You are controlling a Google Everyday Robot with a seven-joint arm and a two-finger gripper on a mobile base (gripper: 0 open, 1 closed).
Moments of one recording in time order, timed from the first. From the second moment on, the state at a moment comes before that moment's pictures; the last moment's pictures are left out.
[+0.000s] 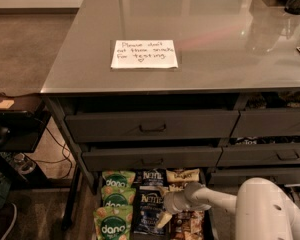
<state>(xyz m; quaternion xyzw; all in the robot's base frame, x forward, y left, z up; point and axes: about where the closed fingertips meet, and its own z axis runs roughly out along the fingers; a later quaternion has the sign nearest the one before) 0.515 -0.031 0.143 -0.65 0.67 0.23 0.29</state>
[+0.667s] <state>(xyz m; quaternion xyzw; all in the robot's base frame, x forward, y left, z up) 0.508 -0.015 0.131 -0.66 0.66 0.25 0.28</state>
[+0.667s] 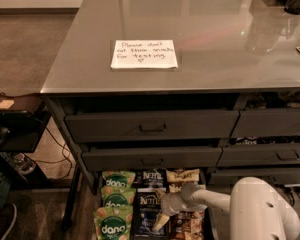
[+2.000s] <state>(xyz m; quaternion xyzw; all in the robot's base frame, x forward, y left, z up) 0.514 -0.023 0.132 -0.70 0.62 0.19 0.29</state>
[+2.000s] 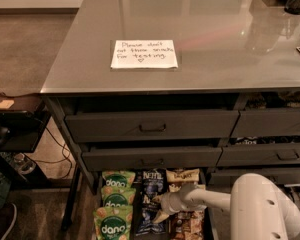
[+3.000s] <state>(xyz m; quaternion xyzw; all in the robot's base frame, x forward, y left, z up) 0.515 -0.023 0.198 -0.71 0.61 0.18 0.31</state>
